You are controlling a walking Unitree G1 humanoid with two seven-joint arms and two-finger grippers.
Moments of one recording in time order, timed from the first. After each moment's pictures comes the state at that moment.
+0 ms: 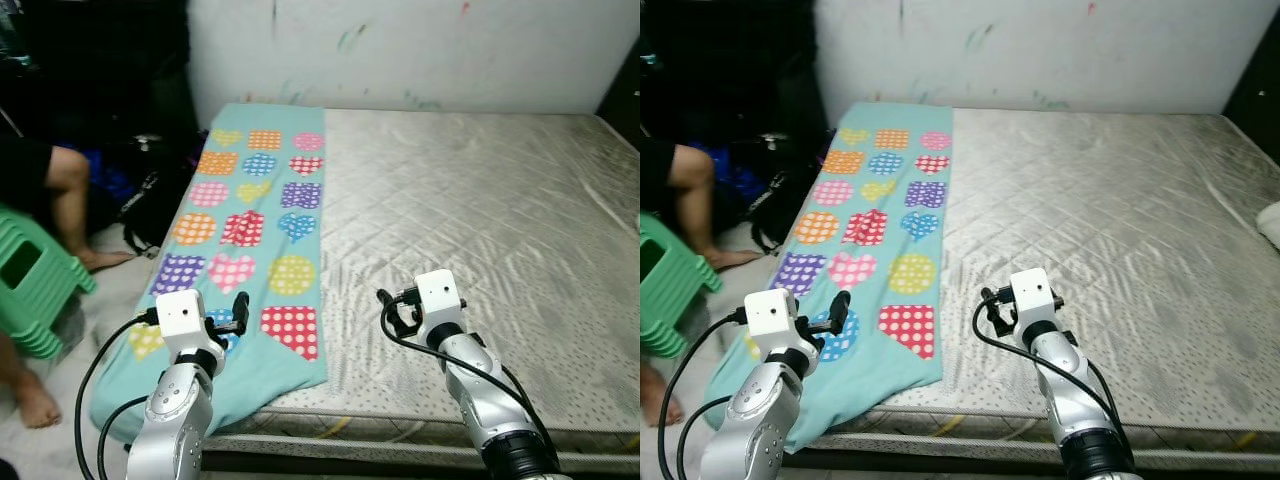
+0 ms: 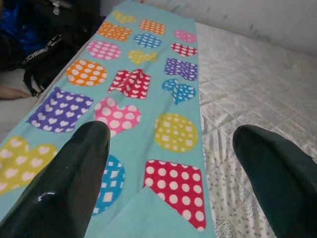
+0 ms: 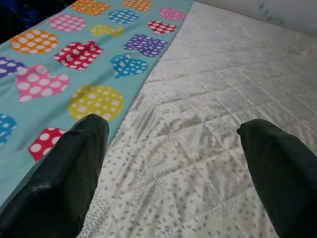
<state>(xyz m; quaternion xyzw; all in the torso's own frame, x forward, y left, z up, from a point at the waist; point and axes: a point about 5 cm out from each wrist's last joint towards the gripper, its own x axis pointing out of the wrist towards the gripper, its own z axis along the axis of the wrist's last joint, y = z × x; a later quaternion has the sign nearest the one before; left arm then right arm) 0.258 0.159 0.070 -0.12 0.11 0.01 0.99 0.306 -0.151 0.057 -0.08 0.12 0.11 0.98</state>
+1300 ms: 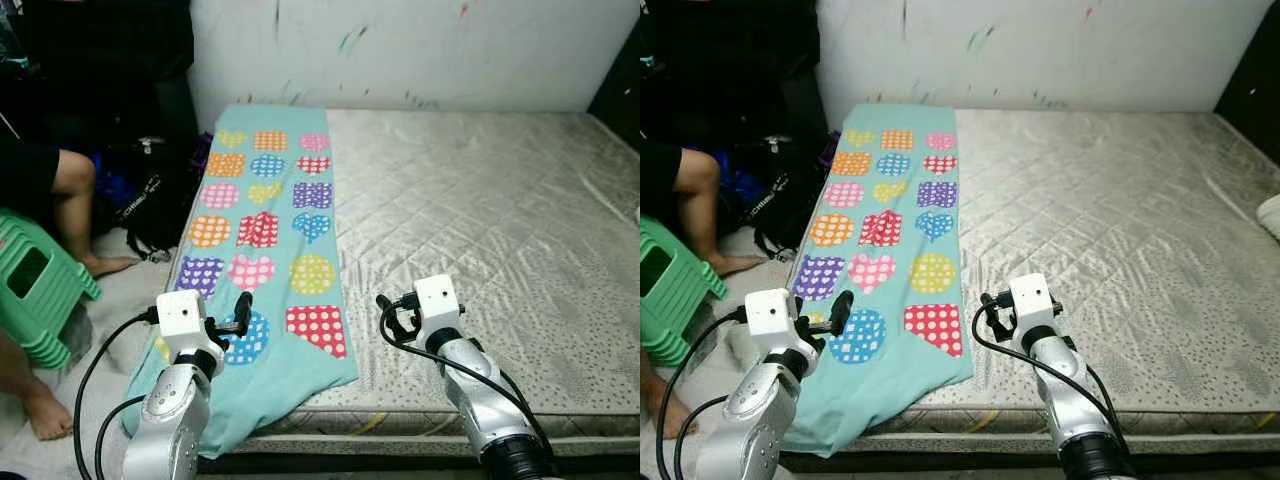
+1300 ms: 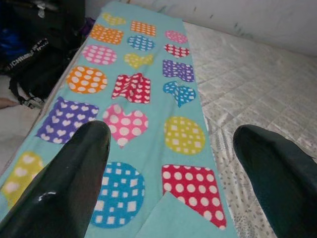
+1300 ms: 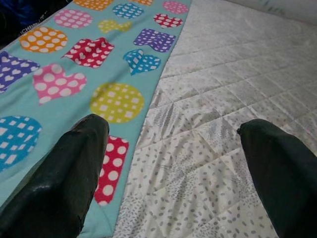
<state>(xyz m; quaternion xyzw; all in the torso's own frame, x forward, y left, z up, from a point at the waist) 0.258 0.158 0.072 -0.12 0.10 -0.02 0.99 0.304 -0.149 0.052 -0.08 0.13 0.11 0.98</state>
